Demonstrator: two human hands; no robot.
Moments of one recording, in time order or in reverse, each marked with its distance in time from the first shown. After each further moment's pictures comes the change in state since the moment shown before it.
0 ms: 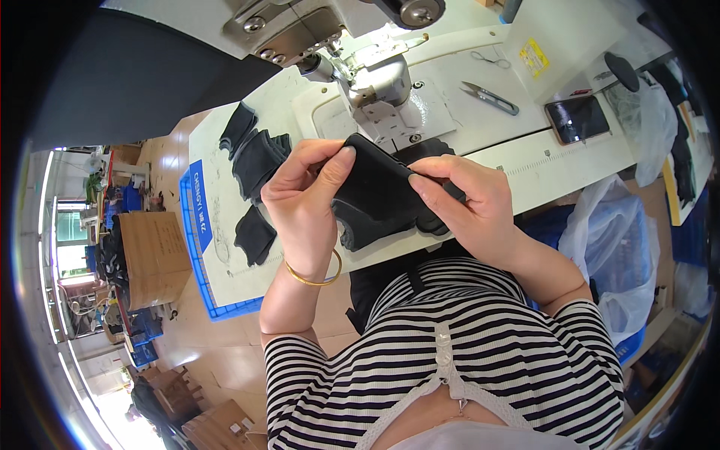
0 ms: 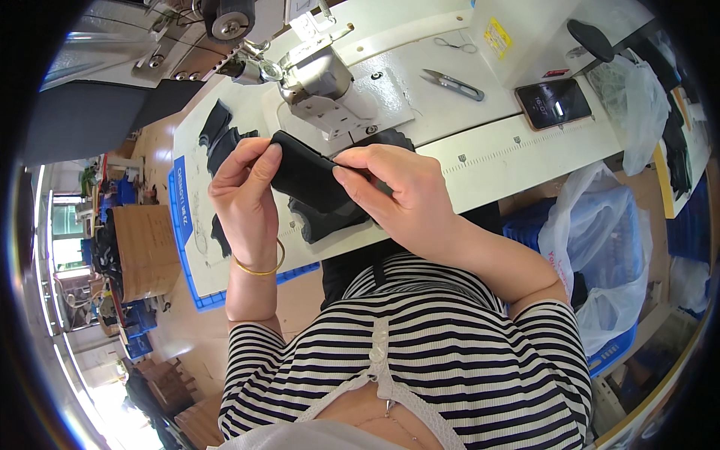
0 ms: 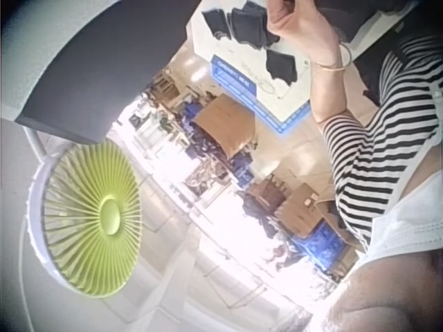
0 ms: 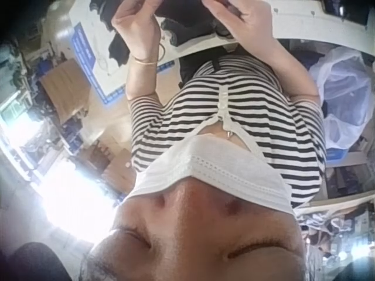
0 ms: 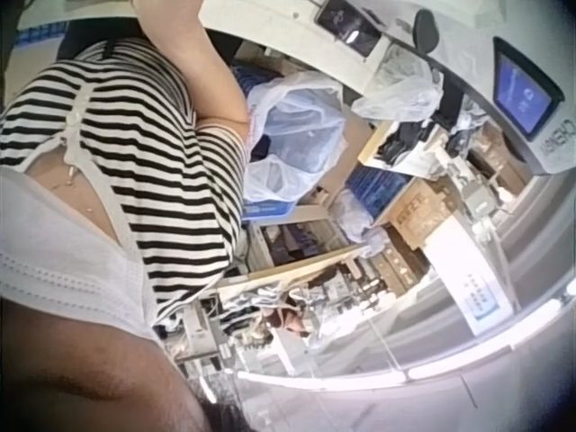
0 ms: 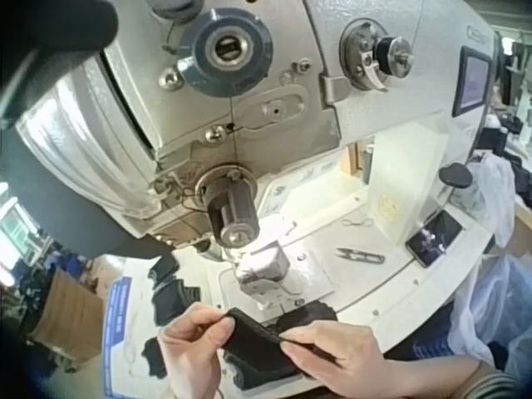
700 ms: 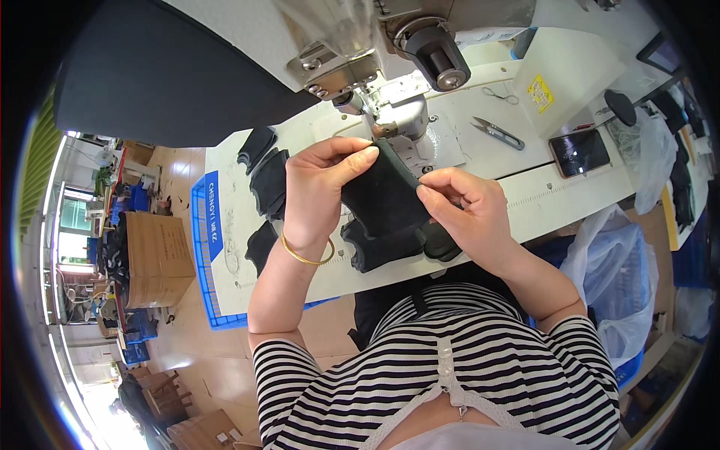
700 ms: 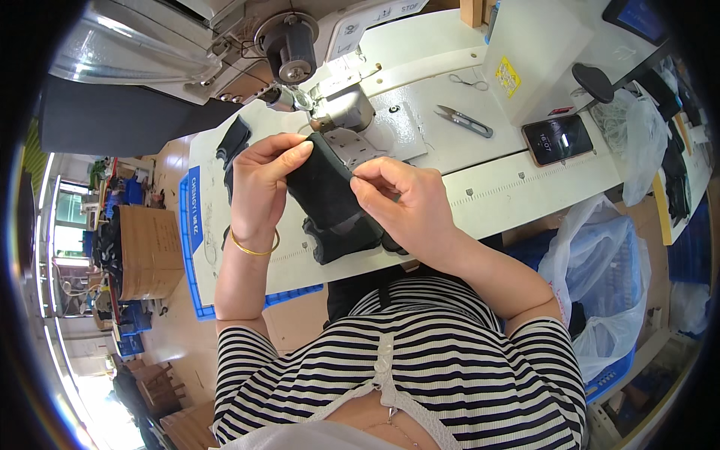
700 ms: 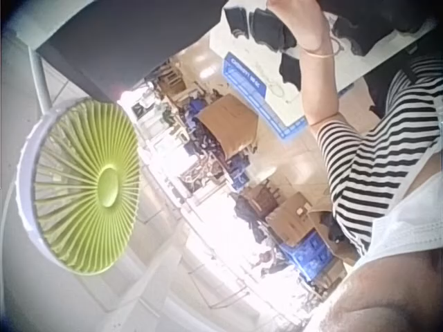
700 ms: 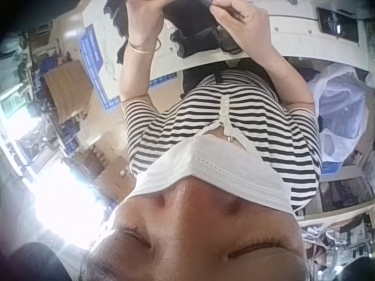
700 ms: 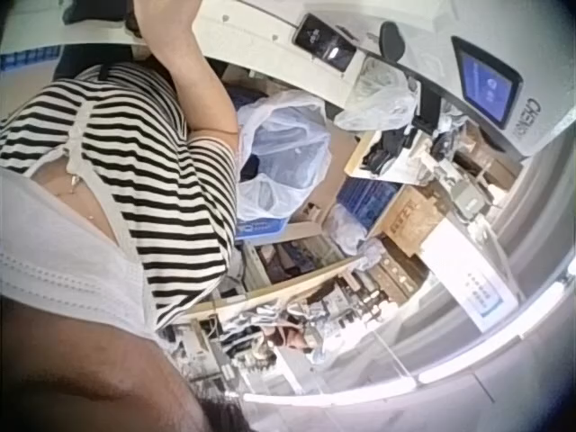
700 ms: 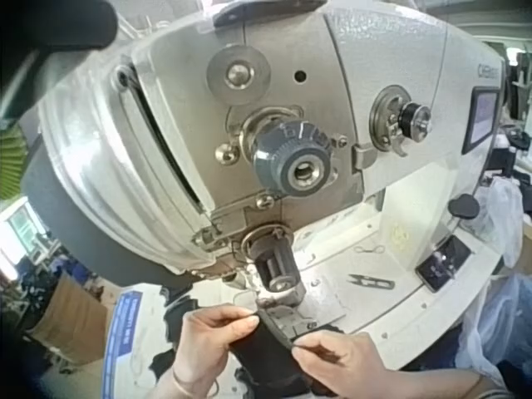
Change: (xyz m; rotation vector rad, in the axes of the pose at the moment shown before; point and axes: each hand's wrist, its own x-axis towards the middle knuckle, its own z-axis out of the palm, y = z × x) left_hand 0.046 0.002 -0.012 0.005 -0.153 -0.190; right_hand 0.016 0.001 0.004 0.173 -0.010 0.206
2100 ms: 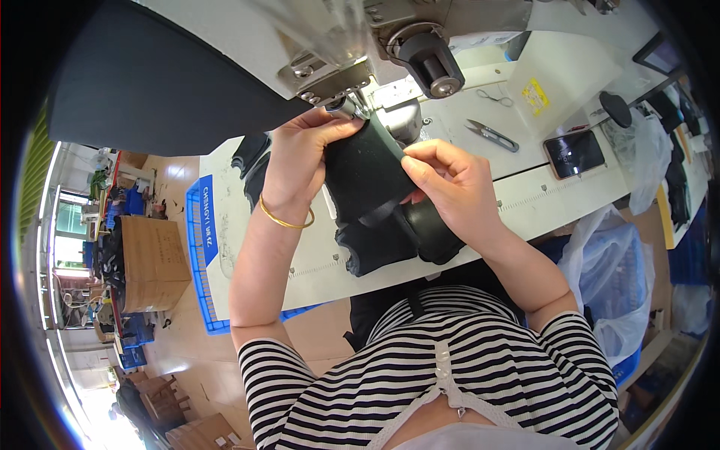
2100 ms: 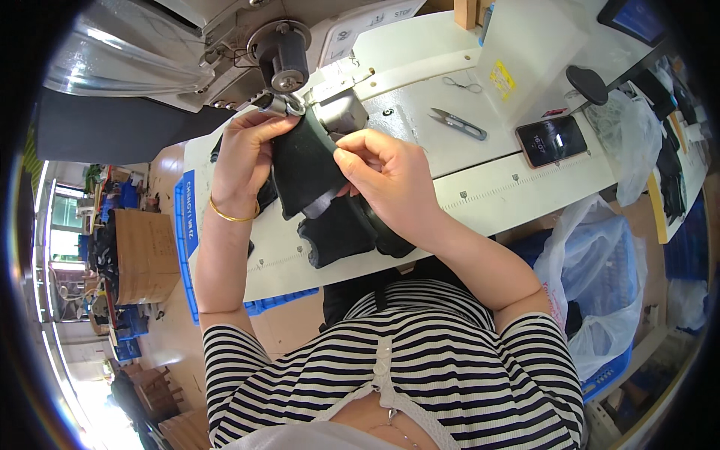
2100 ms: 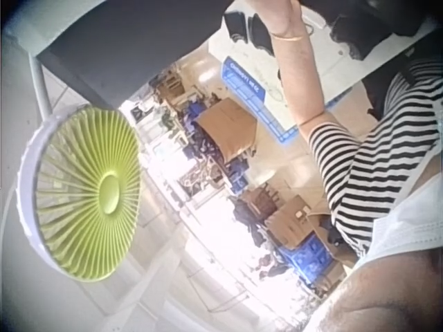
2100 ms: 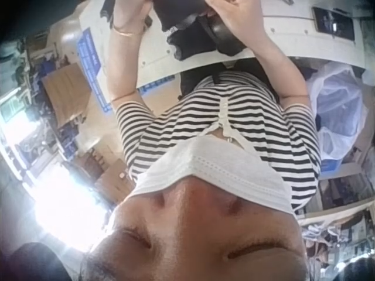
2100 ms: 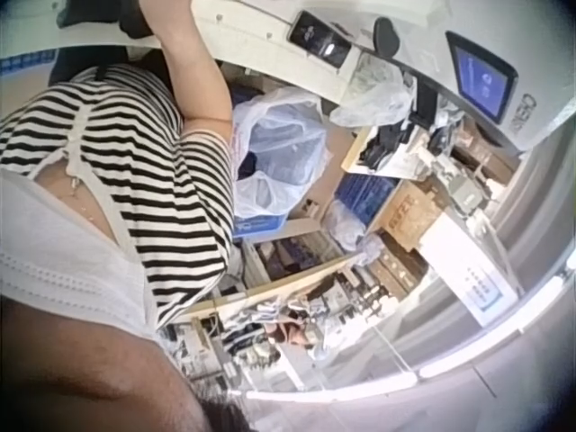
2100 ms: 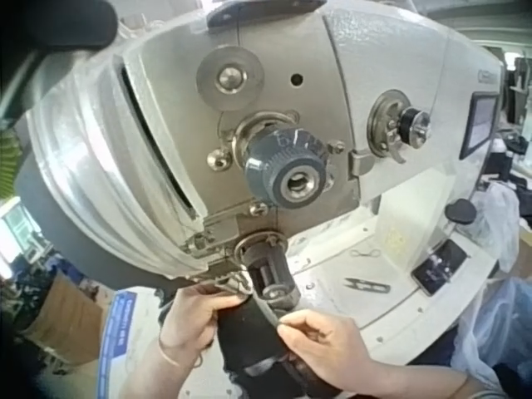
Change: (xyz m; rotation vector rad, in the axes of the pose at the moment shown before) left_hand 0.048 0.018 -0.008 -0.118 -0.064 -0.167; right_hand 0.031 -0.003 0.007 0.226 0.015 0.046
